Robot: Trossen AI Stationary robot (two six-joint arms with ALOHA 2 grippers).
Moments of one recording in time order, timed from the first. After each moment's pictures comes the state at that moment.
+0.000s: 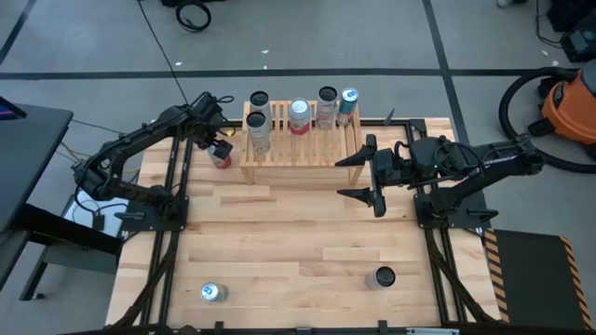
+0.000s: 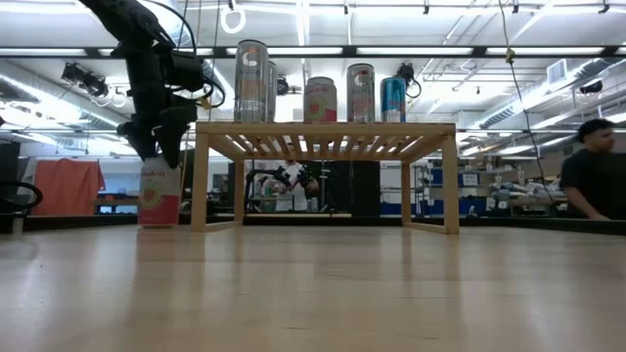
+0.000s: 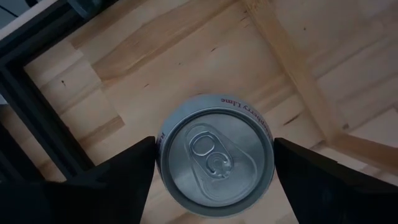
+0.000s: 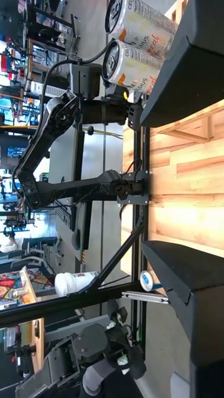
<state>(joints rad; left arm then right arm) 0.91 1.33 0.96 -0.92 -0.02 -0.08 0.22 1.08 1.20 -0.24 0.19 0.01</state>
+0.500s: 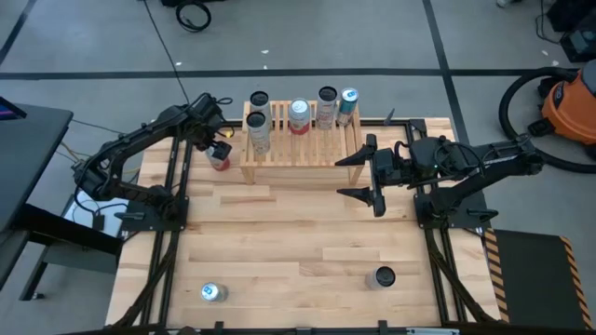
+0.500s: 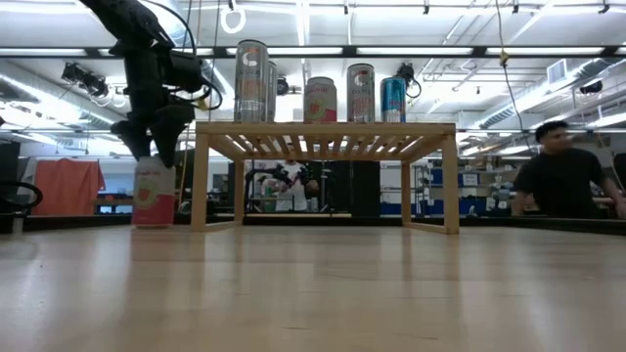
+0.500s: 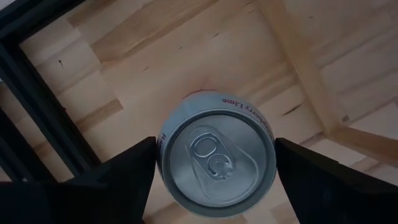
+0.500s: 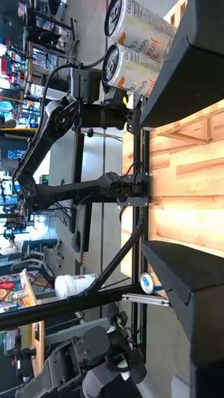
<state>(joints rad) 0.91 1.33 0.96 -0.97 -0.02 -0.12 0.22 1.08 1.20 -0.24 0.20 0.01</state>
